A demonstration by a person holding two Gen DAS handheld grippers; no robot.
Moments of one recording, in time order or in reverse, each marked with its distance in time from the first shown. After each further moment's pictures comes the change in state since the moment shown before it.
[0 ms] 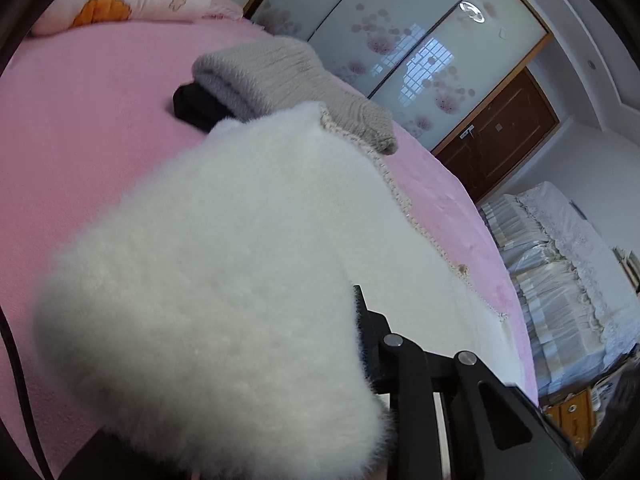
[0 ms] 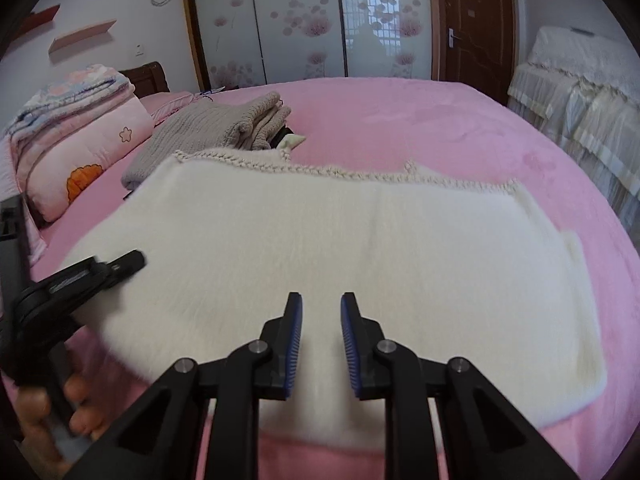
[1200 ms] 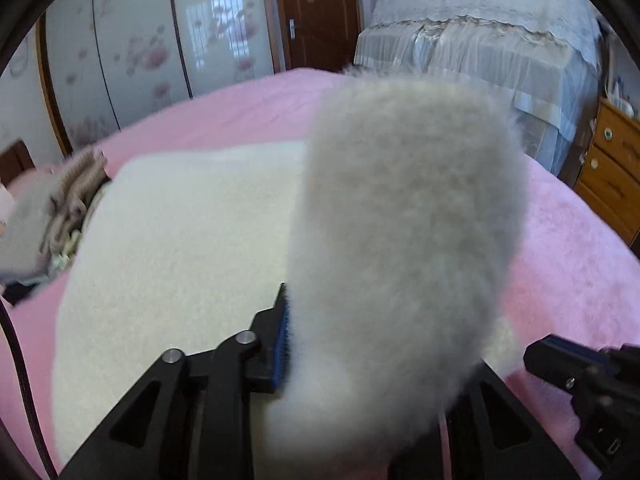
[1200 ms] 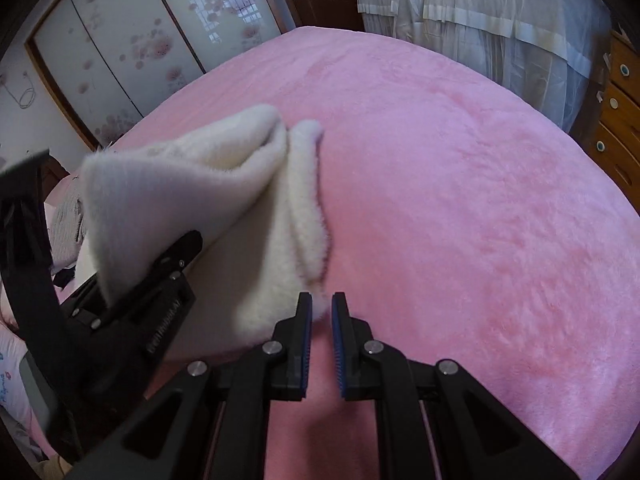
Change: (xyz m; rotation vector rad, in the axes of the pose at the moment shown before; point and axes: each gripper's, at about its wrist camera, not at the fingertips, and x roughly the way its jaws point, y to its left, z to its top) left arm 0.059 -0.317 -0.212 0.899 0.123 0.010; right arm -0.085 -0.254 -0.102 0.487 0.114 -0.134
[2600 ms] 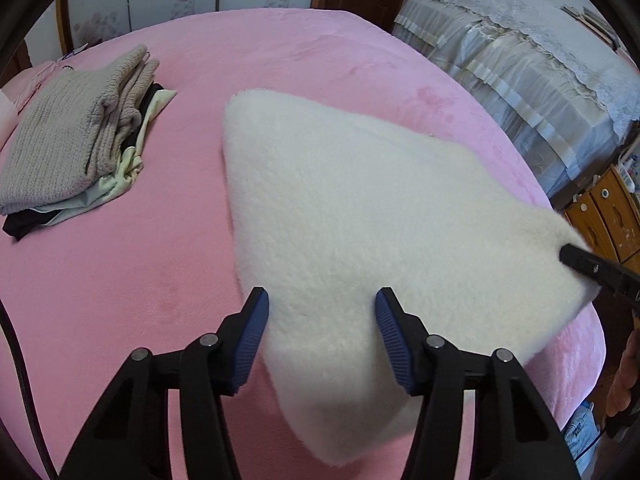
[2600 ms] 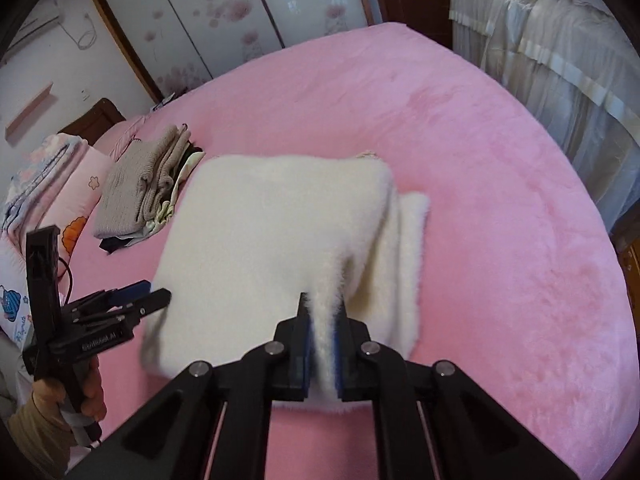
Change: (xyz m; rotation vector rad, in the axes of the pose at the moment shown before) left arm -0.034 0.165 0.017 -0.244 0.292 -0.158; right arm -0.021 0.070 0.079 -0.235 0.083 0.138
